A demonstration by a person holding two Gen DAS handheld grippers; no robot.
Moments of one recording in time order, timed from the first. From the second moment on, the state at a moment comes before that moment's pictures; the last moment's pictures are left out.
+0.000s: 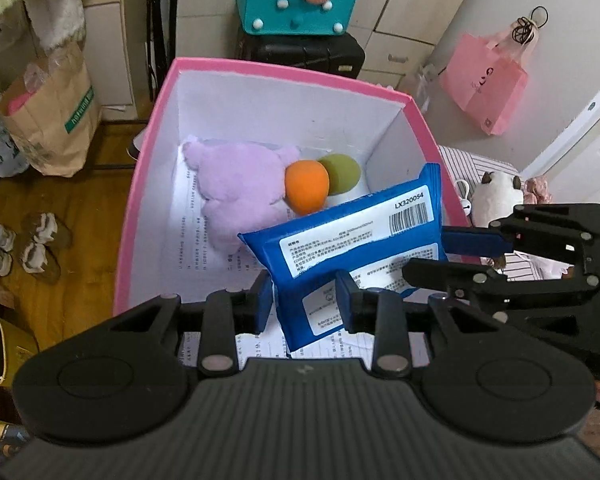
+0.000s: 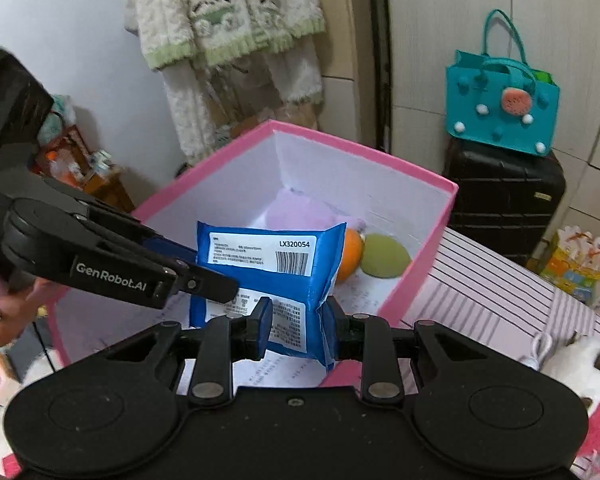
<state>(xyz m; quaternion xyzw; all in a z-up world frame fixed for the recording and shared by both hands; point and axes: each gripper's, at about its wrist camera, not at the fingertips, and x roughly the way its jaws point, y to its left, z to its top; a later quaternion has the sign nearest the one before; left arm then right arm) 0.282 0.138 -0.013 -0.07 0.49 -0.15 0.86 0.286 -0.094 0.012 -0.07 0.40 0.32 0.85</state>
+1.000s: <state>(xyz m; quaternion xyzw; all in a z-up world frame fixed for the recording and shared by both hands) 0.229 0.131 0.029 0.02 0.44 -0.14 0.89 0.252 -0.114 0.034 -0.07 0.35 0.33 0.87</state>
